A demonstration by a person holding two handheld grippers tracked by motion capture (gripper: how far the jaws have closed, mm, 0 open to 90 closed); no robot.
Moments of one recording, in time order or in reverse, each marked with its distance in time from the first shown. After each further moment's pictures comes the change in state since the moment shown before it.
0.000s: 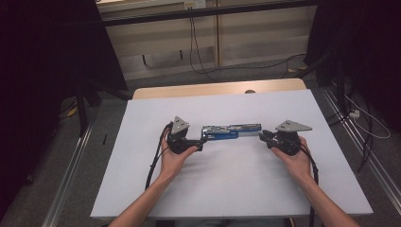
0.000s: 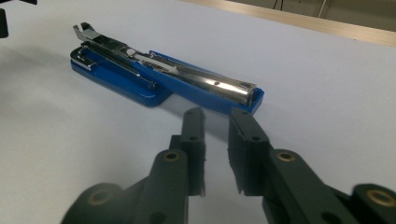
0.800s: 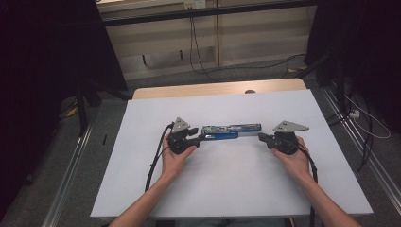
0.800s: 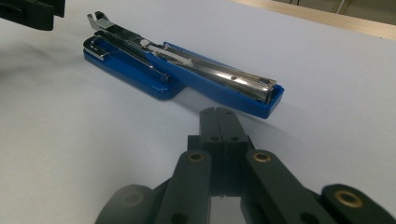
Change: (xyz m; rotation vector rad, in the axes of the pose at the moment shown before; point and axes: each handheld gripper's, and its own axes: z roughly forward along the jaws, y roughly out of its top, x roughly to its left) left arm 0.000 -0.002 0.005 0.036 -0.055 -0.004; right arm 0.002 -0.001 0.005 0.015 0.047 -0.026
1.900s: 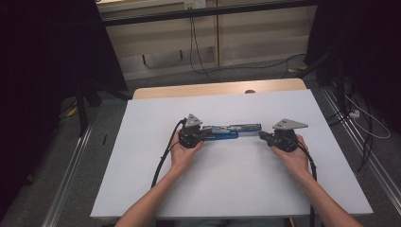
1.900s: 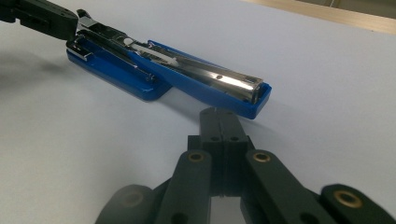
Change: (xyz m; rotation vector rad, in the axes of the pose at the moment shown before) left arm -0.006 0.011 0.035 0.078 -0.038 0.001; right arm -0.006 0.002 0.006 0.019 -0.022 0.023
